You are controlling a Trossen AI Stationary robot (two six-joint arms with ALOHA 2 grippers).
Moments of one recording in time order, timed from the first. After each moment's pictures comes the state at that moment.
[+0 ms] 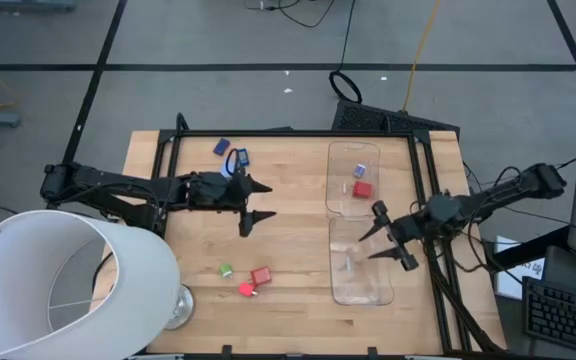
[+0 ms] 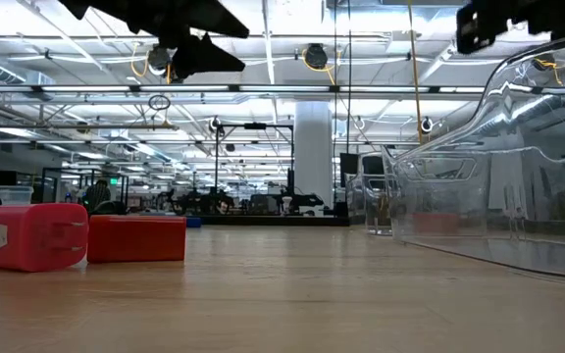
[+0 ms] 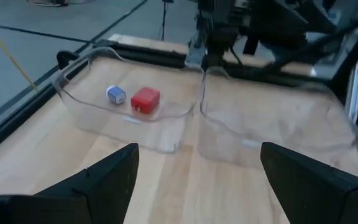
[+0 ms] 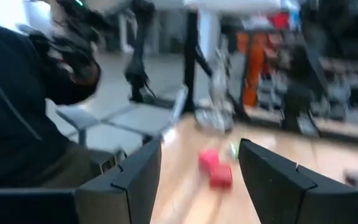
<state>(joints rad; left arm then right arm) -0.01 1.19 0.79 0.08 -0.11 -0.17 0.29 0.65 0.28 0.43 -0.16 -0.04</state>
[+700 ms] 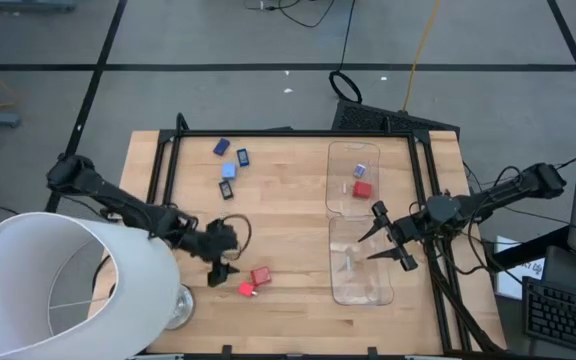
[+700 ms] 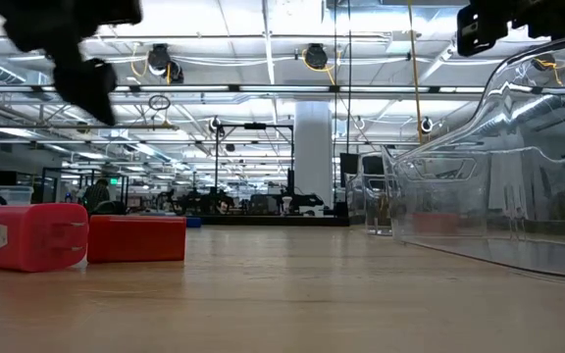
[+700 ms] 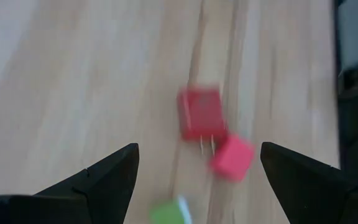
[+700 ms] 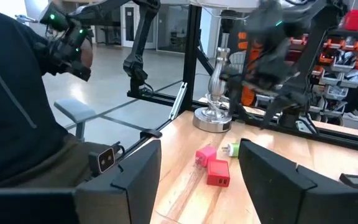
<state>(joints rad) -0.44 1.22 0.79 -0.48 -0.11 -0.65 0.30 0.65 0.28 0.40 -0.15 -0.06</state>
